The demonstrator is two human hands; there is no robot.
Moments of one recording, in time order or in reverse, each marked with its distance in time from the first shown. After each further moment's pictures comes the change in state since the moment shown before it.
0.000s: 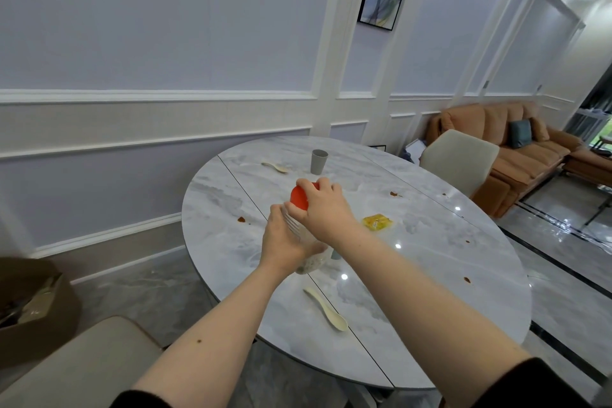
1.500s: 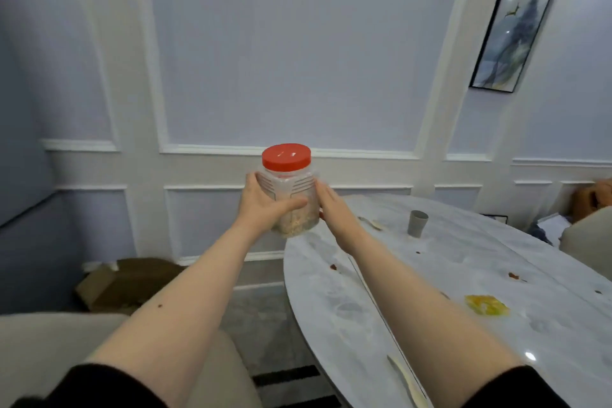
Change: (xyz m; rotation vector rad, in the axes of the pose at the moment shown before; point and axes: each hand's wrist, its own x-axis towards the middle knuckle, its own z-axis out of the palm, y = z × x) left_hand -0.001 0.082 -0.206 0.067 0.525 0.060; right_hand 0.034 -0.135 -0.018 1.200 -0.250 -0.191
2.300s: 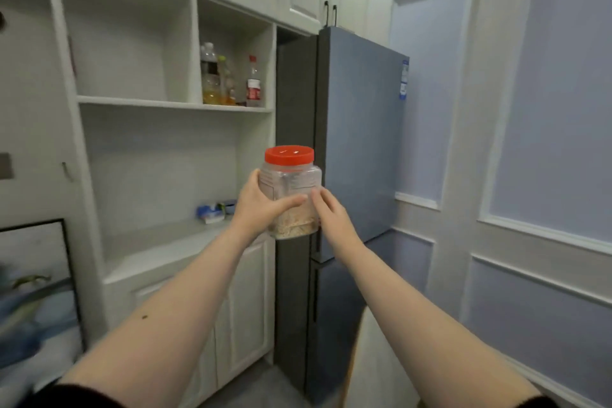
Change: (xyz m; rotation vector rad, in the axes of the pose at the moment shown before) left_hand -0.210 0.082 -0.532 0.435 0.793 0.047; right_hand -0.188 -0.215 0.475 0.475 -0.942 -0.394
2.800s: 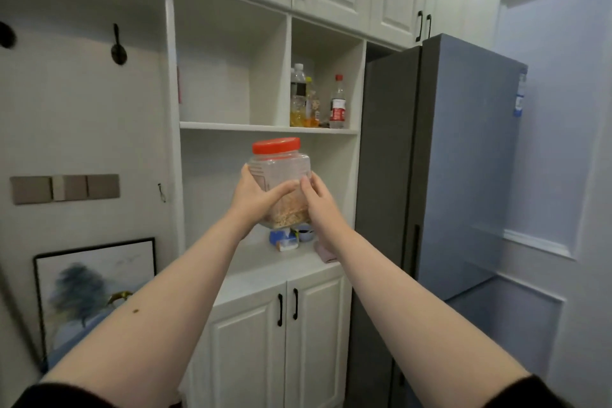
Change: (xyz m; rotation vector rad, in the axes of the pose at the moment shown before) left_hand 0.132 -0.085 -0.203 0.099 0.210 -0.026; right_hand 0.173 0.023 0.219 0.211 -0.220 -0.016
